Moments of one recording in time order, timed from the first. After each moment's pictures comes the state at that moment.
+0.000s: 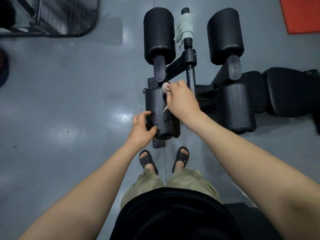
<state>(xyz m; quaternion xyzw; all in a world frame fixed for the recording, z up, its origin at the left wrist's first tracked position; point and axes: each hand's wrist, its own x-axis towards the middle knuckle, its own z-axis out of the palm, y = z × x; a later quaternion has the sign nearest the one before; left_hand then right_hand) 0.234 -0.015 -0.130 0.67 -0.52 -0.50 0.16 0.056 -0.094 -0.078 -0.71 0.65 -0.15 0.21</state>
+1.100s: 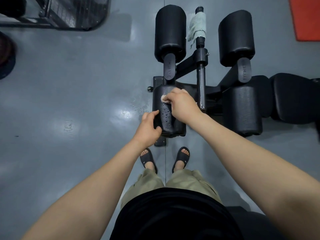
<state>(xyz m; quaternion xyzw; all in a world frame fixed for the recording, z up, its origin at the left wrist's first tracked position) 0.236 -0.010 -0.123 0.66 -0.54 -0.50 0.13 0.070 -0.094 -0.111 -0.78 0.57 -0.07 0.26</state>
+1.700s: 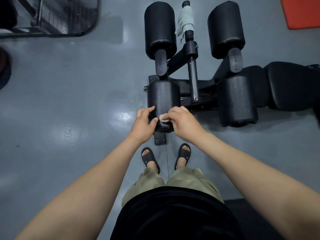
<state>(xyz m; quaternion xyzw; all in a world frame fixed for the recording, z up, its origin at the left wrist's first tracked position) 0.236 -0.007 -0.127 0.66 -0.55 -0.48 0.16 0.044 -0.008 -0.124 -0.77 0.54 -0.18 0.30</state>
